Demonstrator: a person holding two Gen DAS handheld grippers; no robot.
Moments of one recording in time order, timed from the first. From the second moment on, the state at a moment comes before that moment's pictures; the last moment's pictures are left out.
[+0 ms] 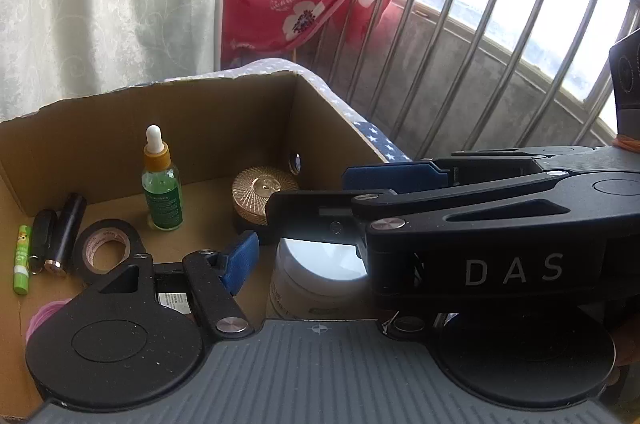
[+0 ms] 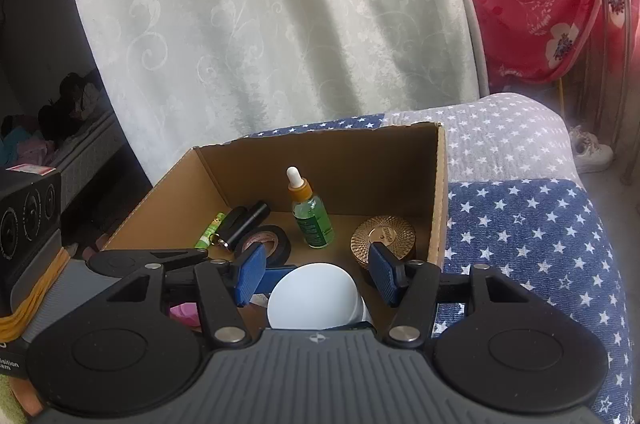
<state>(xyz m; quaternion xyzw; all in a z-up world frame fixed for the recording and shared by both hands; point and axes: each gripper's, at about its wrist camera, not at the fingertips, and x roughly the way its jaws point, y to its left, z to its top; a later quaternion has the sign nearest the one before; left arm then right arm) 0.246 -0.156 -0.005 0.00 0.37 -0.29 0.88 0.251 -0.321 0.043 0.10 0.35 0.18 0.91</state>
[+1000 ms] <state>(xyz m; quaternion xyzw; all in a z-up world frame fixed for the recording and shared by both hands) 0.170 -0.029 0.038 -0.02 0.33 -0.08 0.94 0.169 -0.256 0.075 0.05 0.32 0.14 0.94</state>
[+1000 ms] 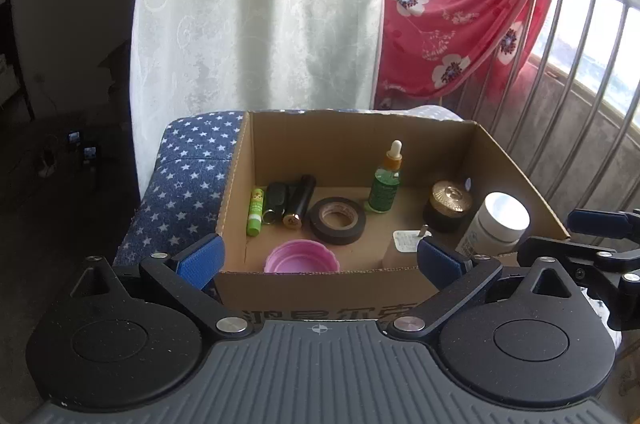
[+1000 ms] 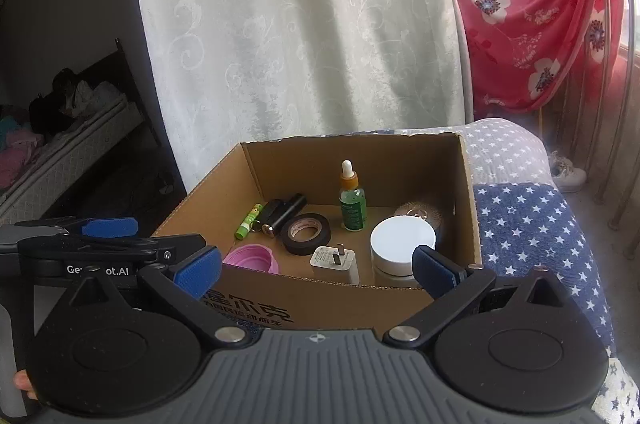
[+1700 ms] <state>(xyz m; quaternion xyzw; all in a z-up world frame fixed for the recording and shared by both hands) 0.168 -0.024 0.033 0.00 0.34 -0.07 0.94 0.182 -0.244 0.057 0.06 0.35 0.12 0.93</state>
